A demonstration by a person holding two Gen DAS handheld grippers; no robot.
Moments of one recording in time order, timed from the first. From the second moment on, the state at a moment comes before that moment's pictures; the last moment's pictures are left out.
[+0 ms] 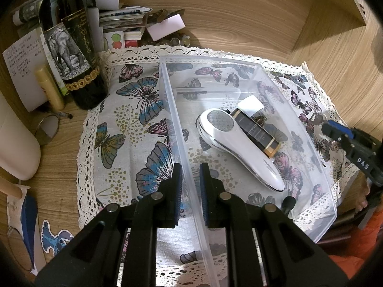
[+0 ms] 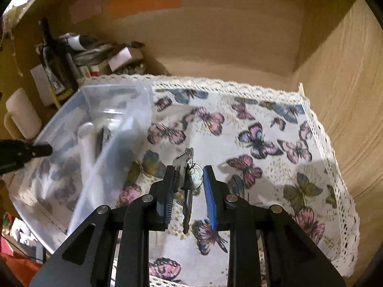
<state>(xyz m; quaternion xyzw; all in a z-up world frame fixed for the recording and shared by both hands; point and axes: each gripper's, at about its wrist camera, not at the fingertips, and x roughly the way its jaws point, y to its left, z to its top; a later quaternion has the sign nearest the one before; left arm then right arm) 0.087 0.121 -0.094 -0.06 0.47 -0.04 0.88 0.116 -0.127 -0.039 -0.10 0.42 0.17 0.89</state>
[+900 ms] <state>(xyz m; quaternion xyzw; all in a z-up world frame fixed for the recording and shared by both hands) 0.086 0.121 -0.094 -0.07 0.46 -0.04 0.88 0.136 -0.002 -0.046 -0.17 0.42 0.33 0.83</state>
